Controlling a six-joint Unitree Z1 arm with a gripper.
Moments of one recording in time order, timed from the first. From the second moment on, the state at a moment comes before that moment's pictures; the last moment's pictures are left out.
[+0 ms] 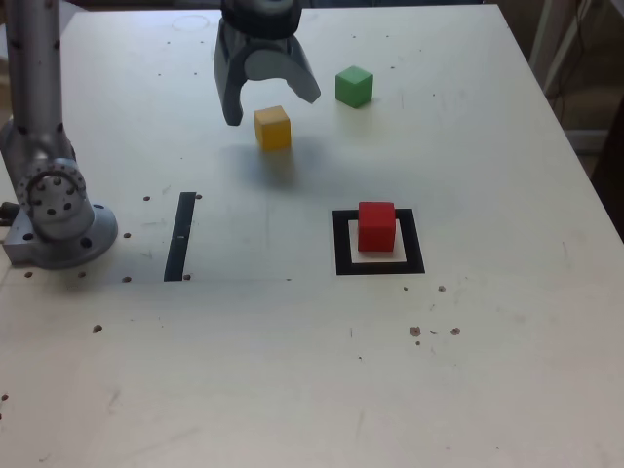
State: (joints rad) arm 0.51 1.84 -1.26 1.15 0.20 0.24
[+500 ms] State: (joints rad) arm 0.56 1.94 -1.21 1.05 0.22 0.25
